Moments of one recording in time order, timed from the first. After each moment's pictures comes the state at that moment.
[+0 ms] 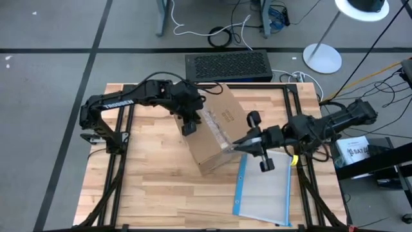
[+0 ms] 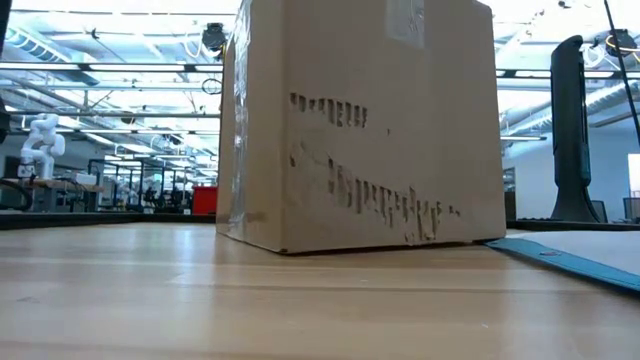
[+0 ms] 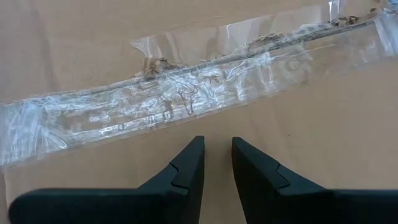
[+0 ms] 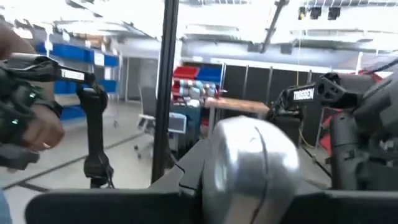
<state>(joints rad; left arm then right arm) 0.19 1.61 1.75 -1.10 0.18 -0.07 0.32 1.10 0.92 0.45 0.07 -0.09</state>
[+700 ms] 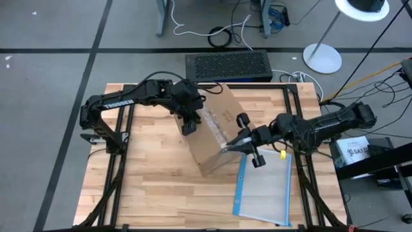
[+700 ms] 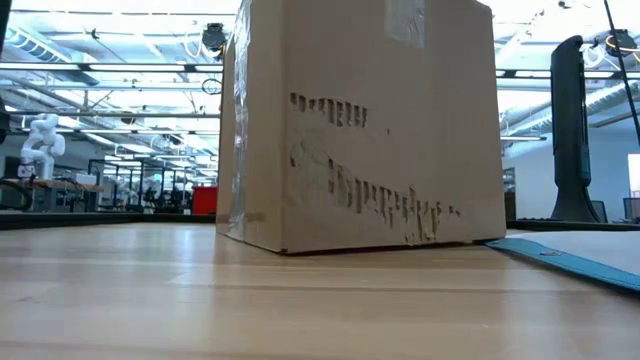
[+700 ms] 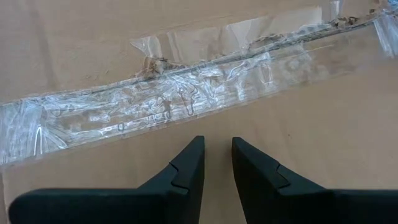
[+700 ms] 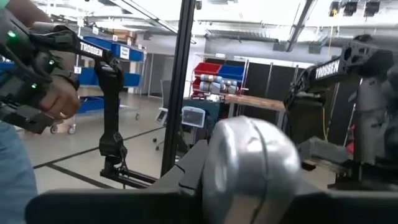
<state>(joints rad) 0.20 1.62 1.75 -1.10 0.19 -0.07 0.16 1.18 0.78 0.64 -0.20 -0.07</state>
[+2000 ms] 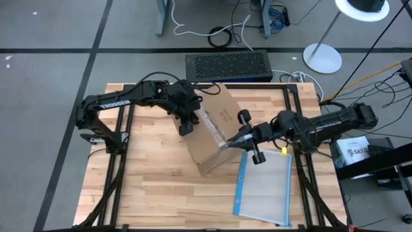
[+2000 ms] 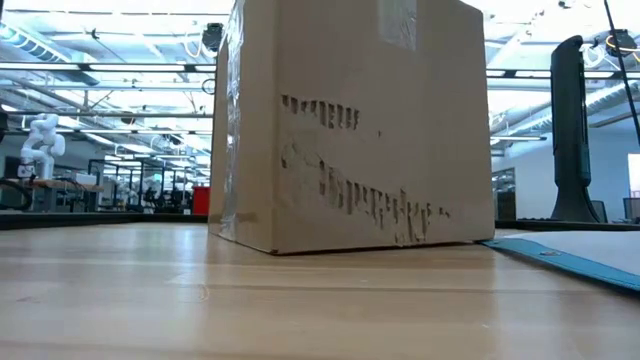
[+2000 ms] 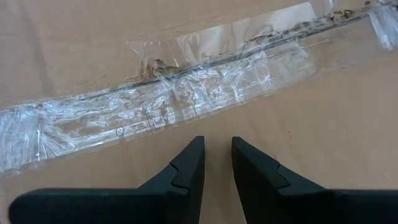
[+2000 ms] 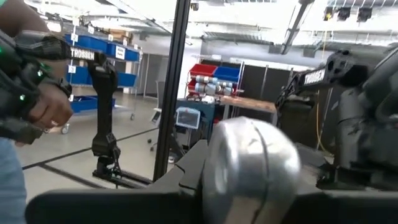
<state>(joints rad) 0.20 1.62 1.66 -1.05 0.19 -0.05 0.13 1.16 0.78 0.63 -0.22 -0.08</state>
